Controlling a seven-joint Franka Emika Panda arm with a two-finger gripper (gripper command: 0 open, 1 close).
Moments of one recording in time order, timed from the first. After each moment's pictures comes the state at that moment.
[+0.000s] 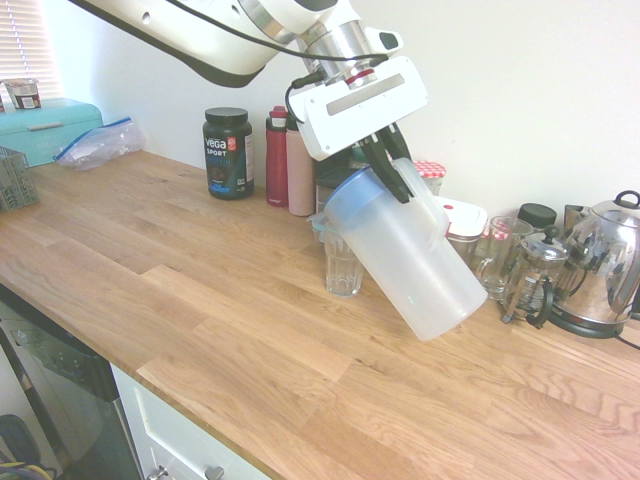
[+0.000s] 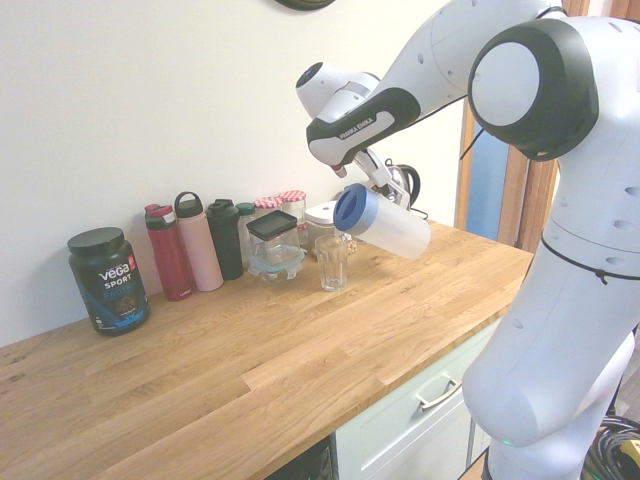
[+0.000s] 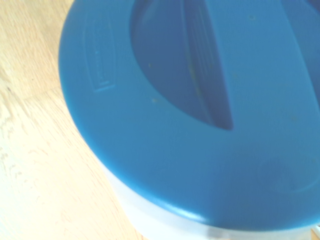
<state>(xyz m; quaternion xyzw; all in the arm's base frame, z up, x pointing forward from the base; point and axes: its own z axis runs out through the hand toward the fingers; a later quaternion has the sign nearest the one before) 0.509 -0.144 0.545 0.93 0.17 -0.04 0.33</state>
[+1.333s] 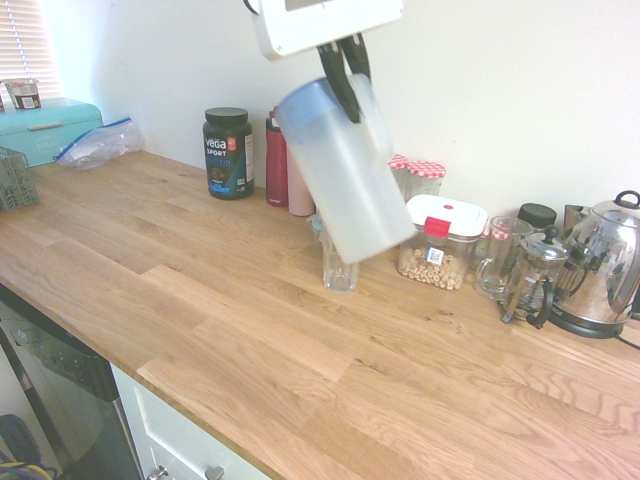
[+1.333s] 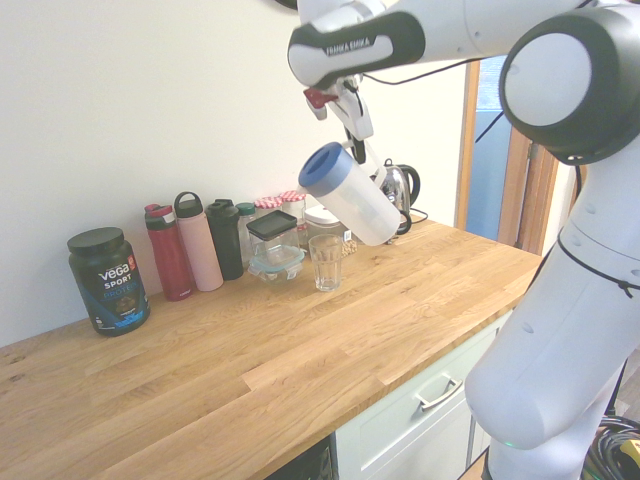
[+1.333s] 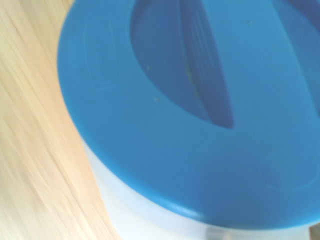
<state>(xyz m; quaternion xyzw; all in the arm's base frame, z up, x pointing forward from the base) 0.468 -0.080 0.679 0.97 0.15 0.06 0.16</state>
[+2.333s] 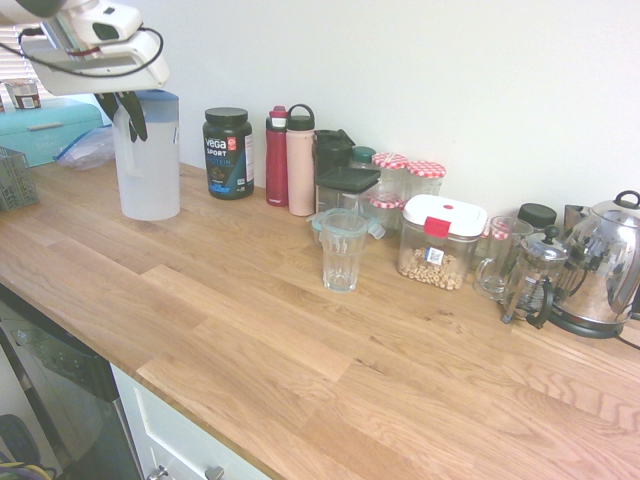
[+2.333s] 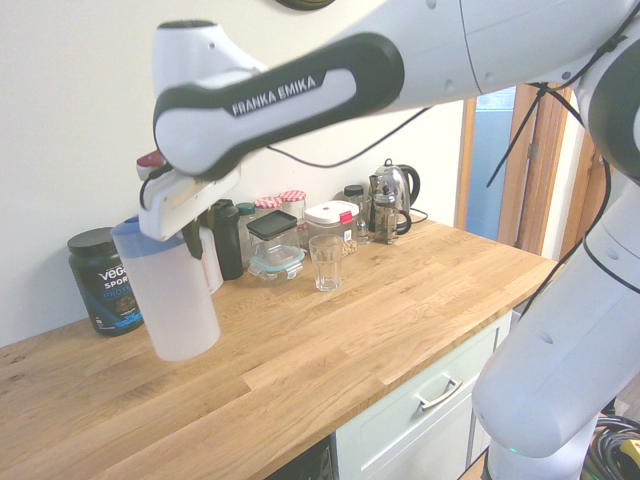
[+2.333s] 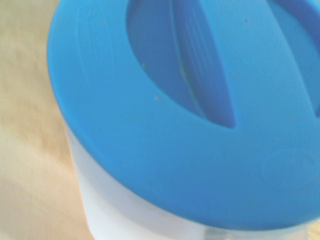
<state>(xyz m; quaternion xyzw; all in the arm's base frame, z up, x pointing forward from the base) 0.413 0.250 0.546 0.96 -0.19 0.22 -0.04</state>
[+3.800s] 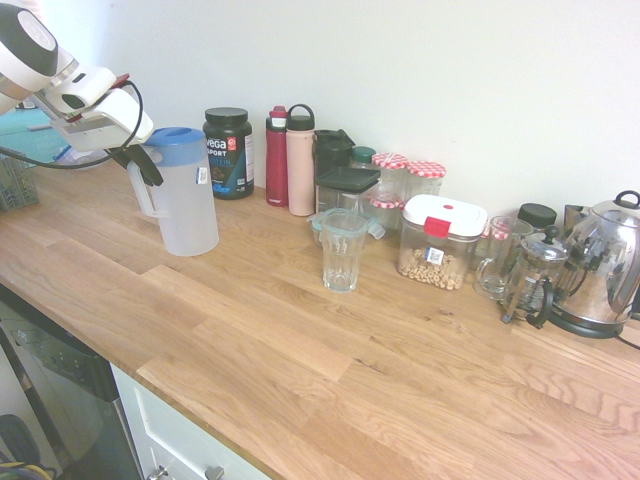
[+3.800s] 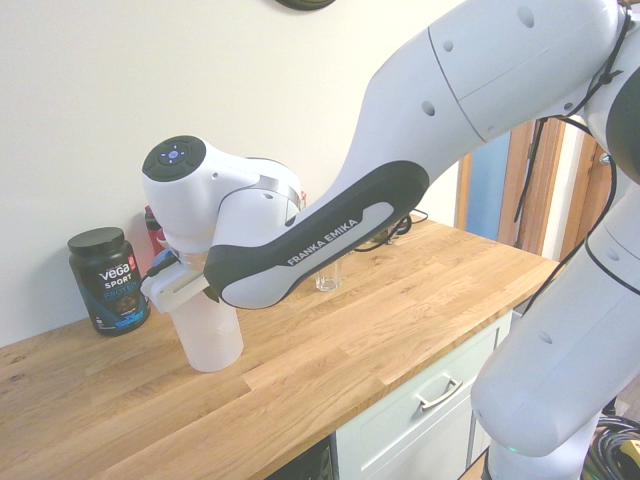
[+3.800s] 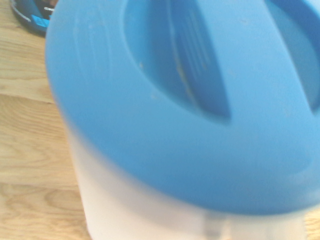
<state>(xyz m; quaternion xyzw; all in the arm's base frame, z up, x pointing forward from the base) 0.388 0.251 0.468 0.89 -0.34 0.30 0.02</state>
